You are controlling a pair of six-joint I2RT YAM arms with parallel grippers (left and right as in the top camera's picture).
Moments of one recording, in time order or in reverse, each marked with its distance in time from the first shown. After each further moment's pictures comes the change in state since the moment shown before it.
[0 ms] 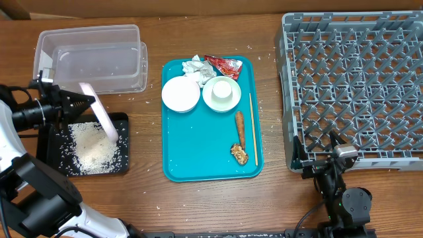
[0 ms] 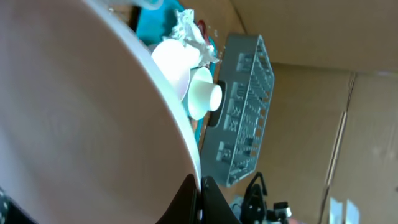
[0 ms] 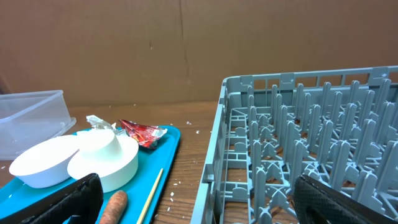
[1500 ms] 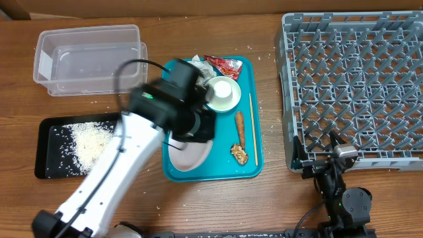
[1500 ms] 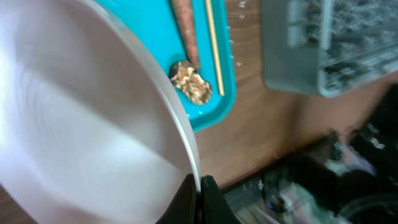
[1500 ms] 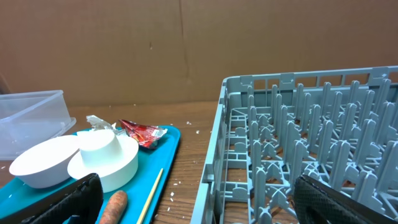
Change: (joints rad) left arm -1.197 -0.351 -0.201 0.373 -0.699 -0.726; right arm 0.000 0.000 0.000 0.000 0.000 0.000
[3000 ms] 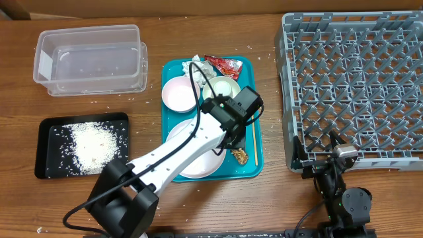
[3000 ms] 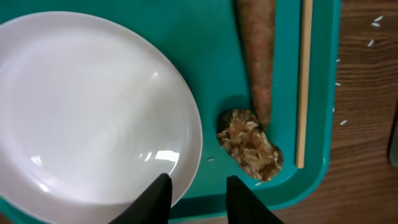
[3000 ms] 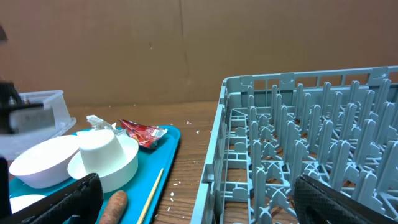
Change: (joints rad) left arm -0.259 0.290 -0.006 0.143 -0.435 -0.261; right arm 0.000 0.000 0.000 -0.001 0.001 0.000
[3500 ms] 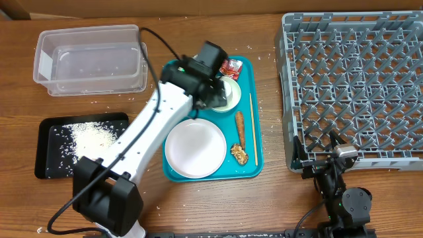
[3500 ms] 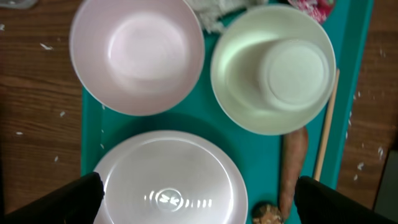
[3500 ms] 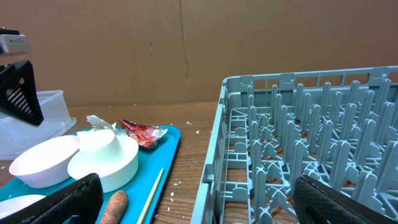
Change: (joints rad) left arm 0.270 0.000 0.192 -0.031 -0.076 0.044; right arm 0.000 0.000 0.000 0.000 0.000 0.001
